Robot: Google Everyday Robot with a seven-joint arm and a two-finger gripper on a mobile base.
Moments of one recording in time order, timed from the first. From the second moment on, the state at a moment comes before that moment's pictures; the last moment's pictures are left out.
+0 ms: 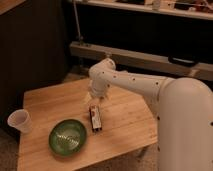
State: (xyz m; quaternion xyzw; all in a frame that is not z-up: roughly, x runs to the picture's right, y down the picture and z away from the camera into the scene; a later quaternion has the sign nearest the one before) arm -0.055 0.063 0.844 -0.10 -0.30 -0.77 0.55
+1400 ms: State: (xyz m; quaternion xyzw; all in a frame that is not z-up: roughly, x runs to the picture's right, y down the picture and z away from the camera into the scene) arm -0.091 0.136 0.906 -0.16 -0.26 -0.79 0.54
